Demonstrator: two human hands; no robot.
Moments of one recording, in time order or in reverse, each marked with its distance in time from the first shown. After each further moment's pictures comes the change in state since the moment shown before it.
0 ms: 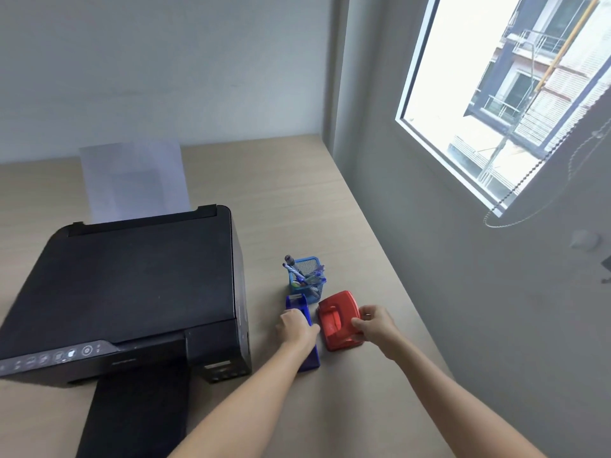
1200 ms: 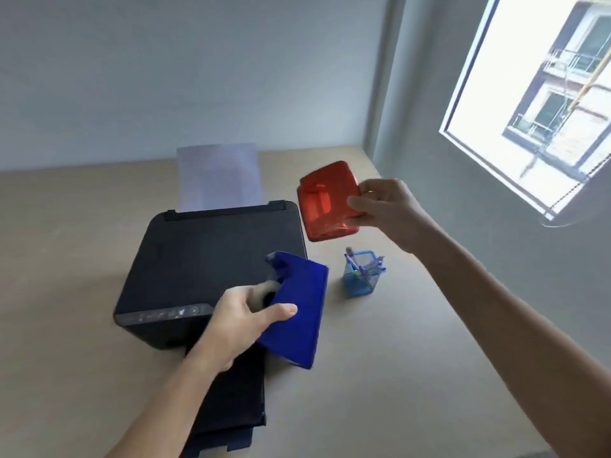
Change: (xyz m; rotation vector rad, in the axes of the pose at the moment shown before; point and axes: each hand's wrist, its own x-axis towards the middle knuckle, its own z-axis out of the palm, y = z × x) left_hand -0.131 -0.153 -0.232 -0.758 -0.157 0.402; right_hand -0.161 -0.242 0.052 0.254 -0.259 -0.685
